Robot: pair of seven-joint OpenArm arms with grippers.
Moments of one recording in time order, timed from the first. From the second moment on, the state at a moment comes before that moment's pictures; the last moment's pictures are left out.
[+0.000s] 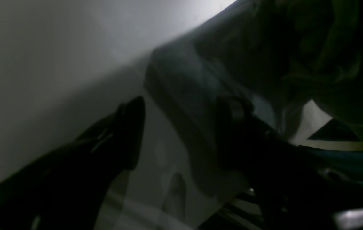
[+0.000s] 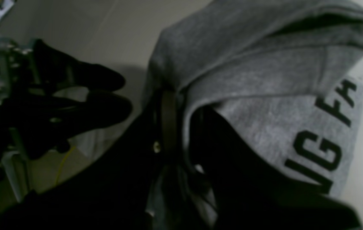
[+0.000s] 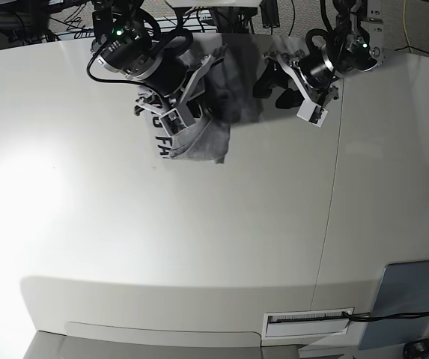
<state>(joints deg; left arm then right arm) 26.3 -8.9 -4.1 109.8 -35.3 -28.5 48.7 -24.7 2.3 -11.9 125.9 16.4 18.5 -53.8</state>
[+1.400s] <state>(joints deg) 26.3 -9.3 -18.2 115.4 -40.4 -32.6 51.1 -24.7 2.5 -20.0 120.8 16.6 35.7 -47.1</state>
